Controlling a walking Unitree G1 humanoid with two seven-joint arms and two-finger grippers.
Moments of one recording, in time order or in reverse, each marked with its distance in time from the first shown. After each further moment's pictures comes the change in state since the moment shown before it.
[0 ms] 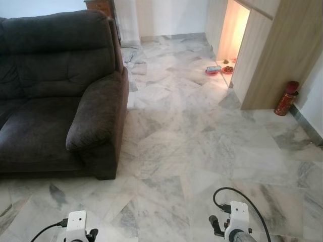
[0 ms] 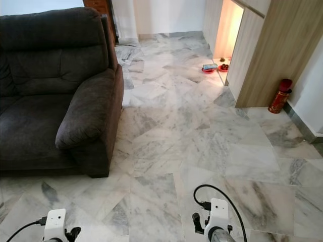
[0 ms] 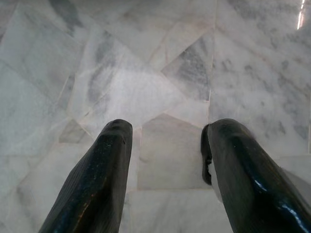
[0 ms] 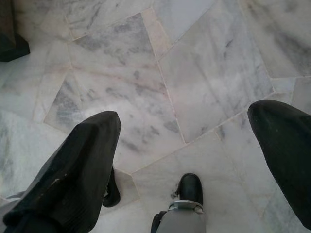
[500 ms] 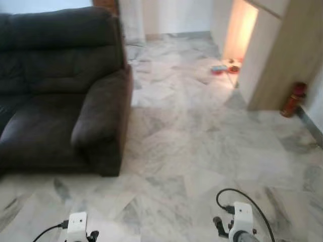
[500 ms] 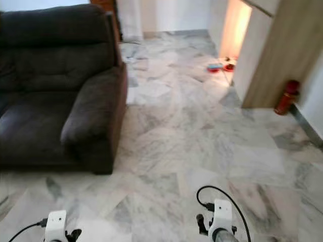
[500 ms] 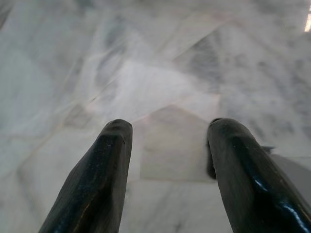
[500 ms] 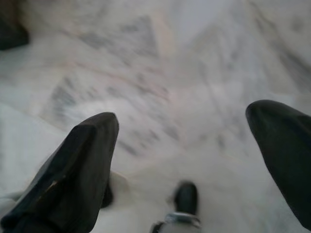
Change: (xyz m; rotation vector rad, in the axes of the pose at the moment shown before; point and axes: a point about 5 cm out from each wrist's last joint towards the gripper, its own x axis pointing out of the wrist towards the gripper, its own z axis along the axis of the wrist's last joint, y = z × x) left arm 0.000 0.001 0.000 -0.002 0.005 0.000; right arm 0.000 -0.005 0.008 -0.029 -0.029 -0.010
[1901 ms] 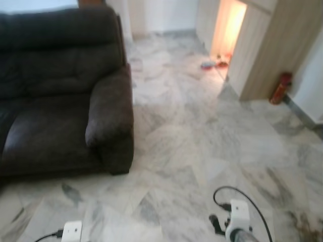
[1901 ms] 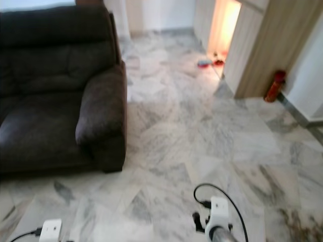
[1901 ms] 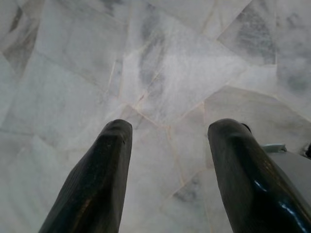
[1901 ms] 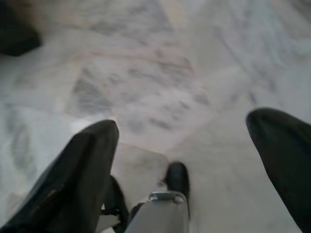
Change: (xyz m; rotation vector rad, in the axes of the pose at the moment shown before) left arm -0.004 0.007 -0.018 0.037 0.058 0.027; right arm -0.001 -0.010 -0.002 0.005 0.017 -0.005
